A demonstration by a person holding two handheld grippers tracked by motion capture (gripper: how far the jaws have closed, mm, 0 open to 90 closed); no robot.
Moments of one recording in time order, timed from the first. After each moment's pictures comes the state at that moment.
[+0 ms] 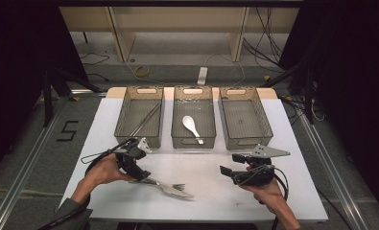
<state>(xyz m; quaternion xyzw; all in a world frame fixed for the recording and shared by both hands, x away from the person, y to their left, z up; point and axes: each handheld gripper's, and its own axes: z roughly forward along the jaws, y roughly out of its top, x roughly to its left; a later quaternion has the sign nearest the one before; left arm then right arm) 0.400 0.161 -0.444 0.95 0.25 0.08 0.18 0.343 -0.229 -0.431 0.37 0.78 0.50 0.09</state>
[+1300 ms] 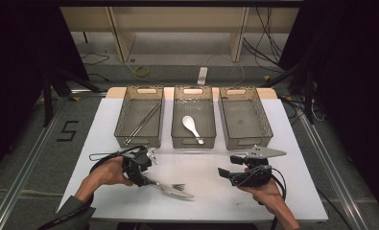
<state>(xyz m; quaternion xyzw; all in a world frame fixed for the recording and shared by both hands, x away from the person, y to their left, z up) 0.394 0.145 -0.455 0.98 0.17 0.03 0.11 0.344 -0.224 -0.434 0.36 0.79 0.49 0.09</state>
